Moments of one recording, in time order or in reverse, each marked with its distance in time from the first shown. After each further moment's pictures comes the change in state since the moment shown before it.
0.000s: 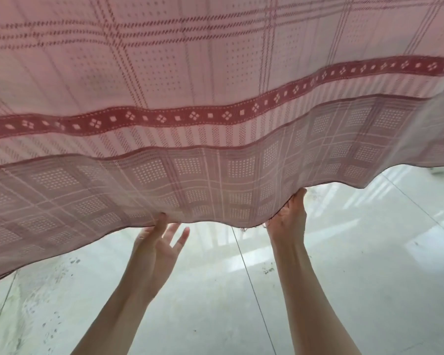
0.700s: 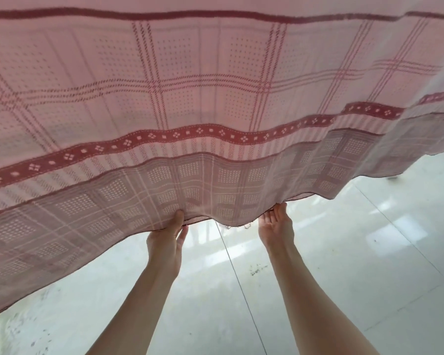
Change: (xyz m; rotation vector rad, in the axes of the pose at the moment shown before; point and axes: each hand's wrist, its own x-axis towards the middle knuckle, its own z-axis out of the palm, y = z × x) left_hand 0.033 0.011 0.039 -0.003 0.406 -0.081; right_hand -0.010 -0.014 0.033 0.156 0.393 0.062
